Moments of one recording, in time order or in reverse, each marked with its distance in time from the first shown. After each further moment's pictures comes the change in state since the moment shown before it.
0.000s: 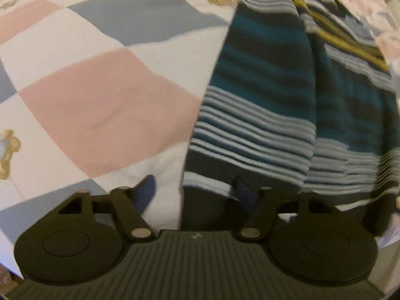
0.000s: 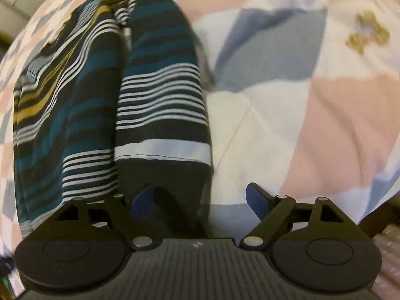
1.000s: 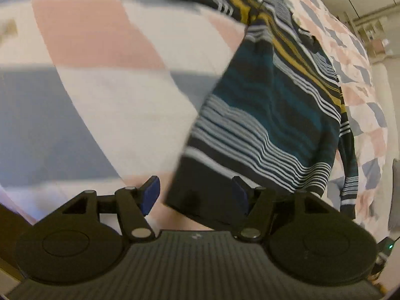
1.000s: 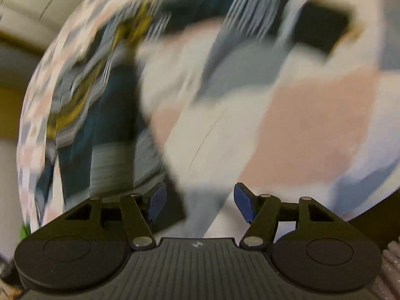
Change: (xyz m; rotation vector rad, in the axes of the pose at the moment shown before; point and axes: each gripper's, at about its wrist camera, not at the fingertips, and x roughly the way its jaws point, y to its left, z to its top) left arm -0.062 -0.026 -0.054 -0.364 -0.017 -0.273; right arm -0.068 -0.056 -0.019 -0.063 0.060 0.202
